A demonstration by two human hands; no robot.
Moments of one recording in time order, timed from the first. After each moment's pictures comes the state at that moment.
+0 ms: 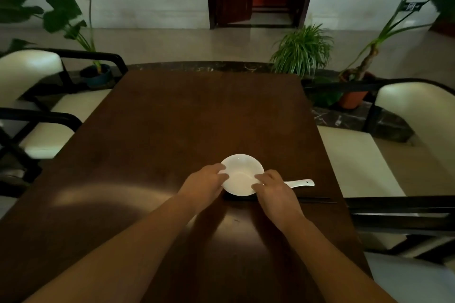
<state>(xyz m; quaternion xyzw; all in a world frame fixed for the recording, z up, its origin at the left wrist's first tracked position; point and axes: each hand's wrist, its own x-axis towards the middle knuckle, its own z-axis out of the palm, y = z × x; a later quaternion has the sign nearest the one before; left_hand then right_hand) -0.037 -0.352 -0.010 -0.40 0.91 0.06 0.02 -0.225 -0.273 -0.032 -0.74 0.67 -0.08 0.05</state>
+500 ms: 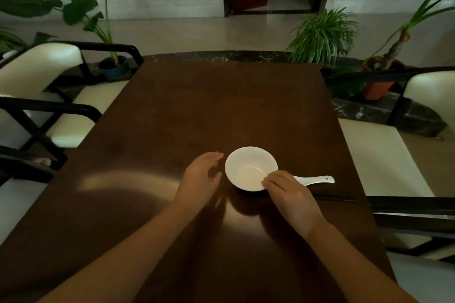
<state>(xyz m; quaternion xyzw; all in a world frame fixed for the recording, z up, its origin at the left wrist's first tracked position) -0.007 -0.338 -0.008 -0.53 0.77 0.21 -0.27 -0.218 -0.255 -0.019 -0.80 0.57 -0.21 -0.04</state>
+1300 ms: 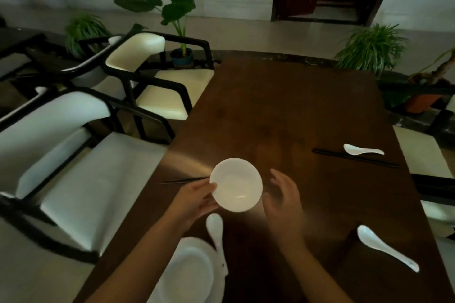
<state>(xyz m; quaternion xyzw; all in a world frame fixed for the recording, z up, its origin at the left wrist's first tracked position) 0.277 -0.116 0.089 -0.56 0.26 0.69 -0.38 0.084 -0.073 0.076 -0.49 0.68 -0.46 0.29</state>
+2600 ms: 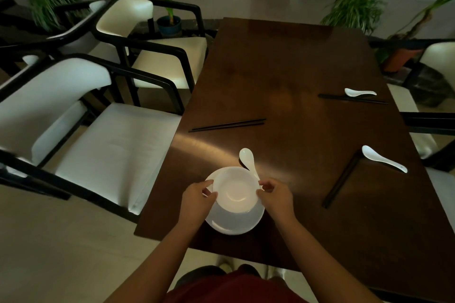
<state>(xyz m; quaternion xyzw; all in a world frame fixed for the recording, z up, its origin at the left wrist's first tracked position) 0.394 0.032 0.030 -0.69 0.60 0.36 -0.19 0.207 0.052 0.023 -0.38 0.79 -0.30 0.39</state>
